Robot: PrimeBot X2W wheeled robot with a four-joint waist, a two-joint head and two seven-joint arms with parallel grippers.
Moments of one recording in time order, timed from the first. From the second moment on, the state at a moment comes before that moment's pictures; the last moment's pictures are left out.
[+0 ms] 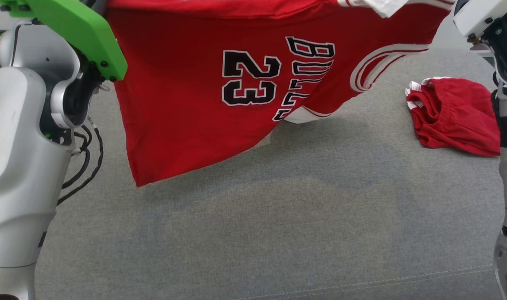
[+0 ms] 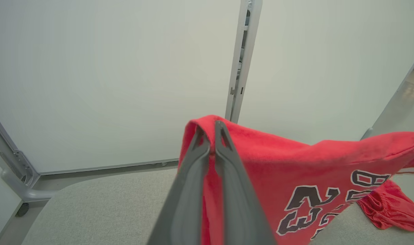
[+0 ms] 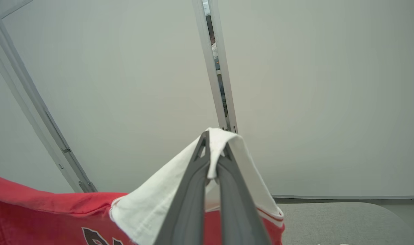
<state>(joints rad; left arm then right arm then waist) -0.94 0.38 -0.44 0.26 -0.73 0.18 0.45 -0.93 -0.24 -0.02 0.26 0.51 0.13 0.46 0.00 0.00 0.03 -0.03</state>
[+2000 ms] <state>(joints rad) -1.60 0.27 -0.33 0.89 -0.62 0.08 -0.17 -1.66 -0.12 0.10 0.82 0.22 0.13 -0.09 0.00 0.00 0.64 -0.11</state>
